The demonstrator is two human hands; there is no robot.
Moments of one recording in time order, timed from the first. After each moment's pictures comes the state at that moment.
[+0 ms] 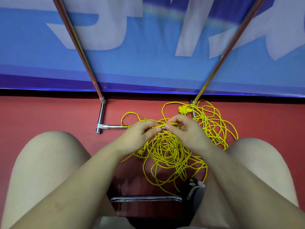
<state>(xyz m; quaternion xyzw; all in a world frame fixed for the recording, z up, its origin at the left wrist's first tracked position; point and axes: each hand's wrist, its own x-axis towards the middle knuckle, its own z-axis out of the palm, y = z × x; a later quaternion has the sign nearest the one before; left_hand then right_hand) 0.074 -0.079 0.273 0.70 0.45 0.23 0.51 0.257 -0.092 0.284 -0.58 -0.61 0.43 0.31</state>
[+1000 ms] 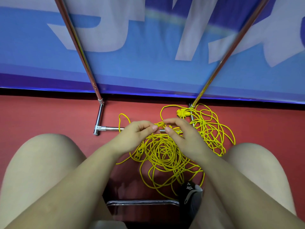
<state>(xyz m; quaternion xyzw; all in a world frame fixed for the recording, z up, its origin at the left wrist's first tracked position) 0.074 -0.079 0.296 0.62 0.48 0.26 0.57 0.257 -0.099 0.281 -0.57 -0.69 0.33 0.29</state>
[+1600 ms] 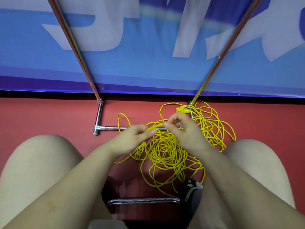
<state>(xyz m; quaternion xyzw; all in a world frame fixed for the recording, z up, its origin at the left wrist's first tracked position) 0.069 -0.077 0.272 0.63 0.48 0.19 0.58 0.254 -0.092 0.289 -0.59 -0.60 0.42 0.36</state>
